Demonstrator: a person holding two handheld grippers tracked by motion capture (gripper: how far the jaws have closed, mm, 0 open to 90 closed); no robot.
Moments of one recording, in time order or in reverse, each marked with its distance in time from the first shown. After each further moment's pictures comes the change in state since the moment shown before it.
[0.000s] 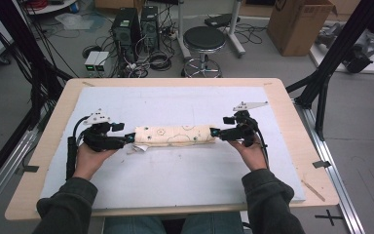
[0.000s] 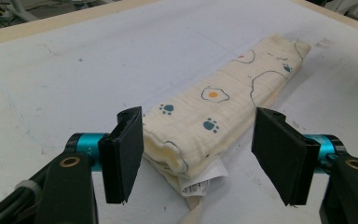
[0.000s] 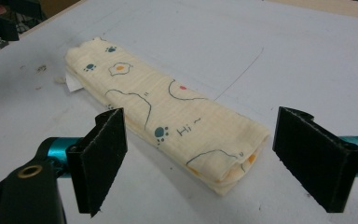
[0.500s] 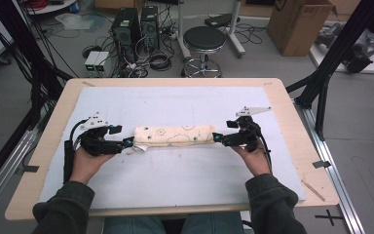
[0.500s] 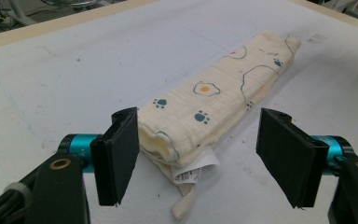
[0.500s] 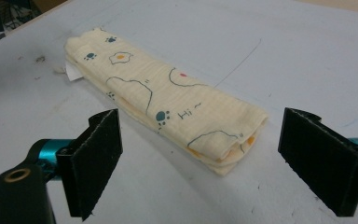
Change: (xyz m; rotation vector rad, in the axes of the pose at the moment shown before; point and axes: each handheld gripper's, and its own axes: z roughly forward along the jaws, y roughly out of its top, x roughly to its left) left arm -0.008 -0.005 -0.011 -0.005 0.005 0.026; right arm 0.004 -0.013 -0.009 0.002 -0.015 -0.007
